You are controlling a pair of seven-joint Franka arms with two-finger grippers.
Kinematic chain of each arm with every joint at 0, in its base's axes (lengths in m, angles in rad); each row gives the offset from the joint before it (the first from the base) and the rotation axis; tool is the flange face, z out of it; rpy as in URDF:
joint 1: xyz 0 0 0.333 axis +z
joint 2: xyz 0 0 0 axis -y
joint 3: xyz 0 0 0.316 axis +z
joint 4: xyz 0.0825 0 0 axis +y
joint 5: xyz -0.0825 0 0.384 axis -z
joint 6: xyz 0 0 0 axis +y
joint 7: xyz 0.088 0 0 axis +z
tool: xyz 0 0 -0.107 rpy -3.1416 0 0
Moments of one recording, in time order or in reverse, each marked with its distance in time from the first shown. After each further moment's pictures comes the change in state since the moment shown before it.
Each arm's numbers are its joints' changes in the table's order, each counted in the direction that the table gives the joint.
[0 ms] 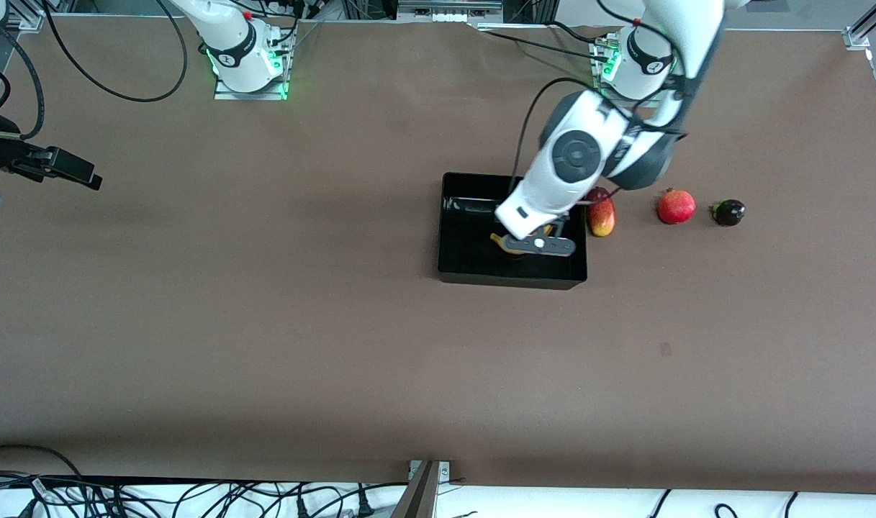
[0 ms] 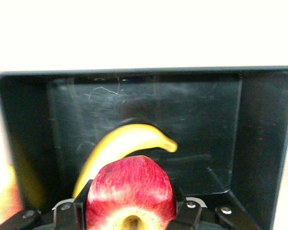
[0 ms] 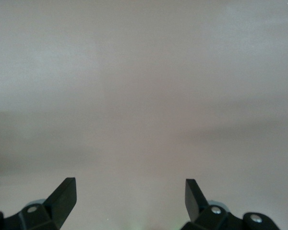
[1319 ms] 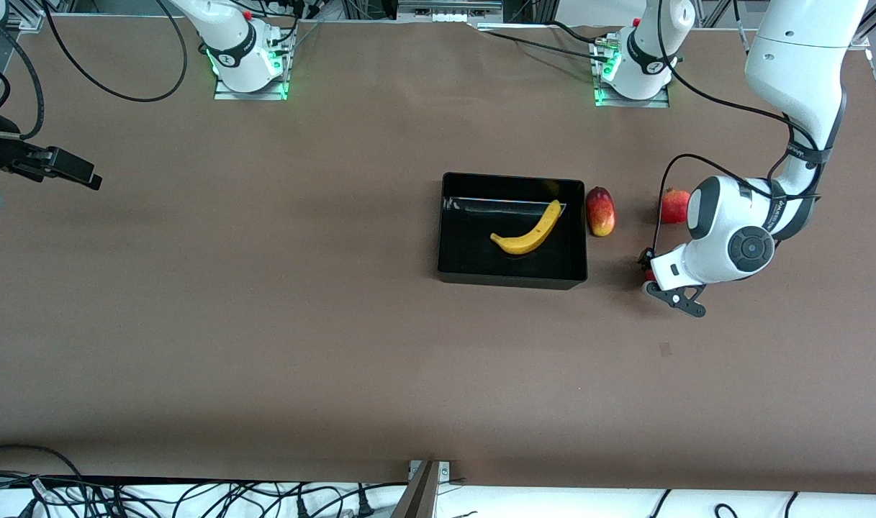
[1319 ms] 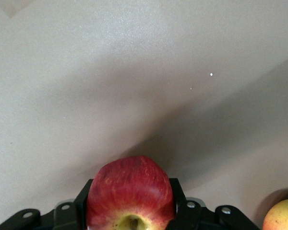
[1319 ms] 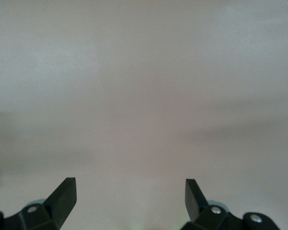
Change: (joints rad) left arm 0.462 -0.189 0.009 0.118 -0.189 -0.220 -0.740; right arm 0.000 0.000 0.000 0.000 0.000 0.000 0.000
